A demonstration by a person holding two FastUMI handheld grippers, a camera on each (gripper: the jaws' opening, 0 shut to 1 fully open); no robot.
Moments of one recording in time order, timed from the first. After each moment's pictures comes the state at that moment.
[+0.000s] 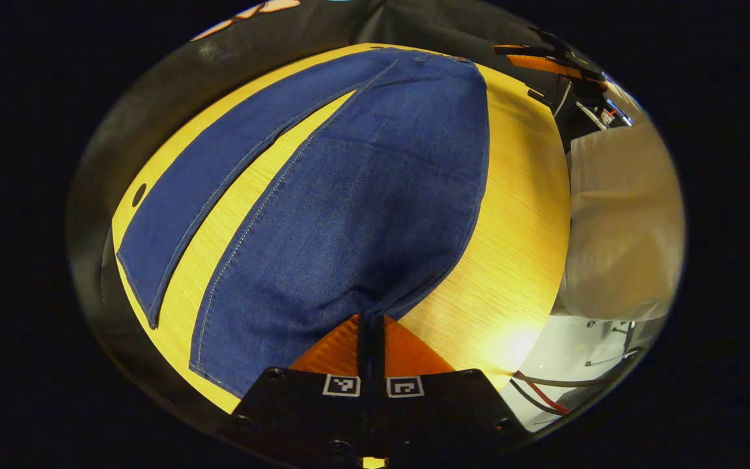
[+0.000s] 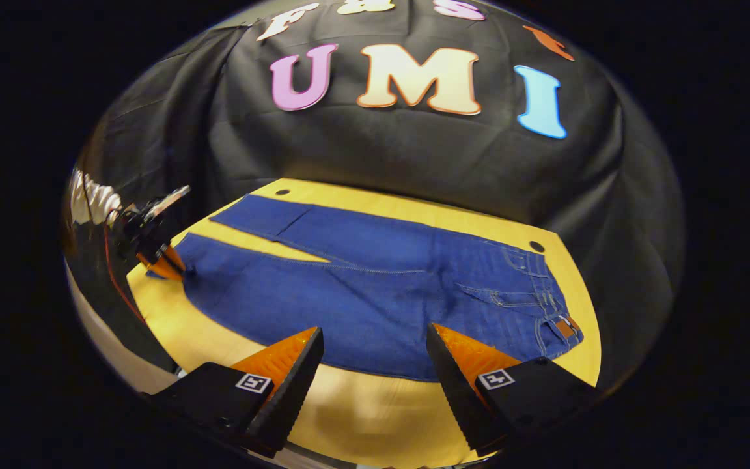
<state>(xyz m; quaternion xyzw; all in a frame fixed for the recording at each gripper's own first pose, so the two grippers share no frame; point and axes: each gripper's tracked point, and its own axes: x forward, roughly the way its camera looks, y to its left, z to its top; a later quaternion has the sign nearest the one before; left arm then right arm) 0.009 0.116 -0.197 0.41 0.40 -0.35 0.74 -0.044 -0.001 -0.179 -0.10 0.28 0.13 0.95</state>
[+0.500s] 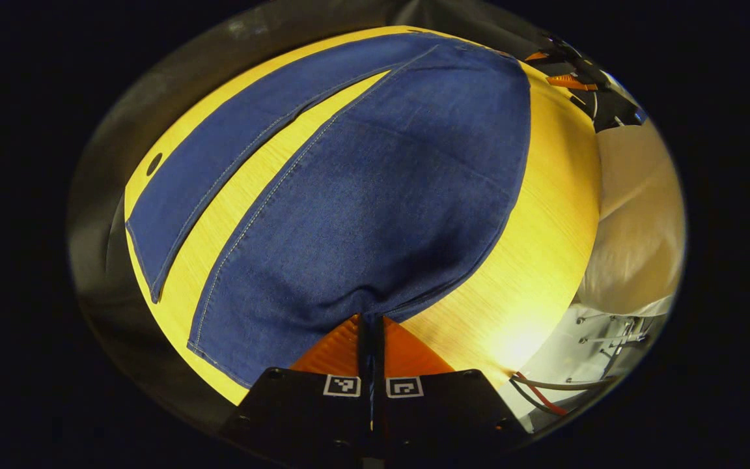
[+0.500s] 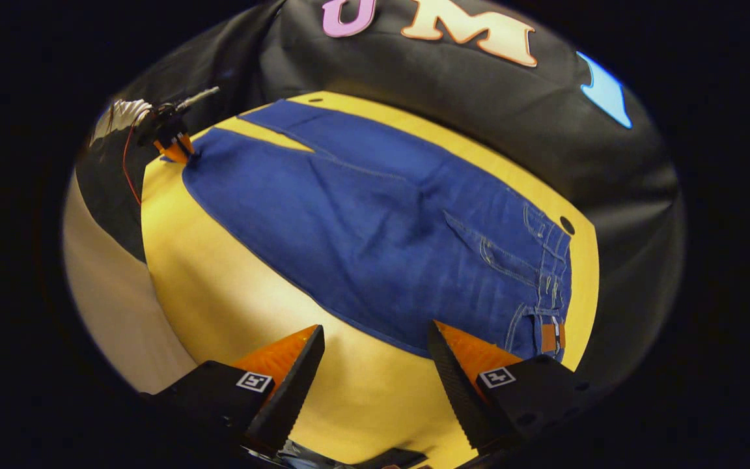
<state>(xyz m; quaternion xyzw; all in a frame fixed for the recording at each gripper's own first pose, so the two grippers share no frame) 0.009 0.117 -0.197 0.39 0.46 -0.26 0.76 -0.034 -0.142 -0.257 -0.22 0.42 0.21 0.86</state>
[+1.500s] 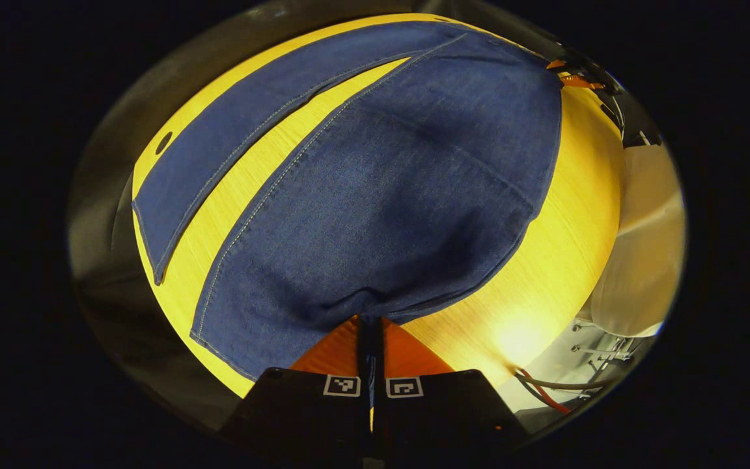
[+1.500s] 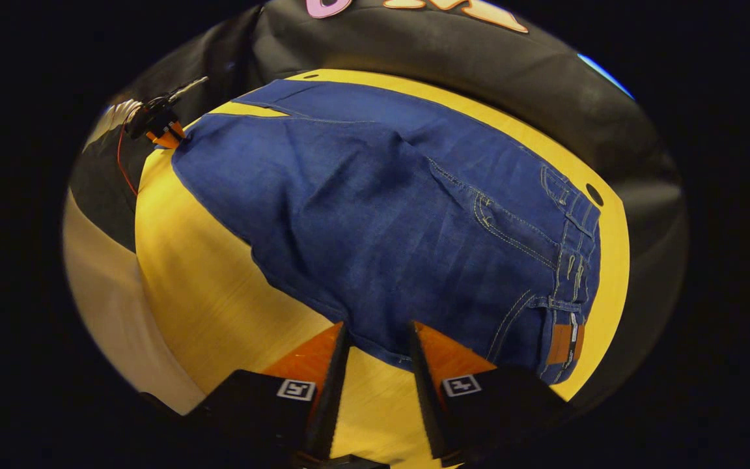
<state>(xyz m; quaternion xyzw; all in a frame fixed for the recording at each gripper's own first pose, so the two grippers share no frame) 0.013 0.115 -0.198 0.38 0.49 -0.21 0.75 0.001 -0.166 -0.289 -0.22 0.46 0.24 0.83</state>
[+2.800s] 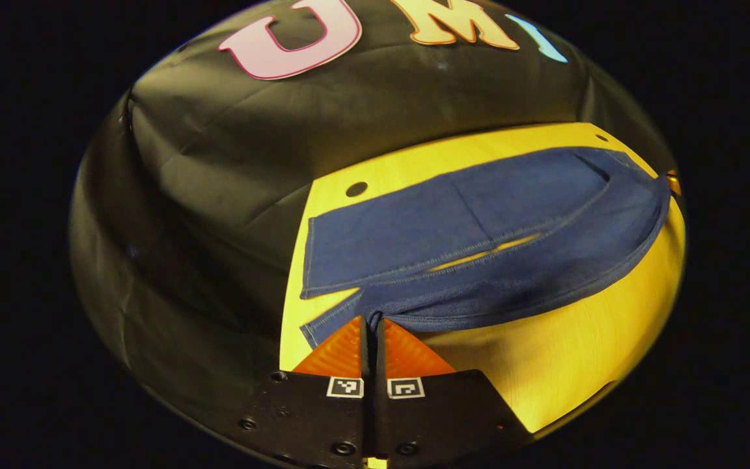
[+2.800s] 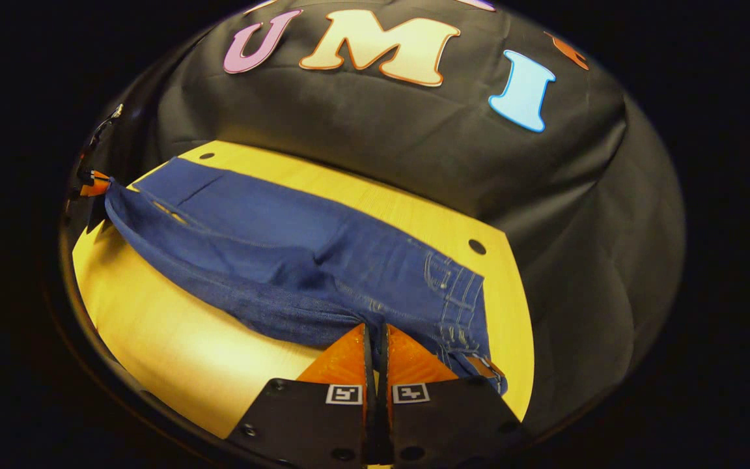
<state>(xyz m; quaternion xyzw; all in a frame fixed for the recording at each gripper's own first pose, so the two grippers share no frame) 0.040 0.089 -0.014 0.26 0.22 0.04 0.94 0.097 -0.134 -0.132 -0.19 0.29 0.00 0.94</state>
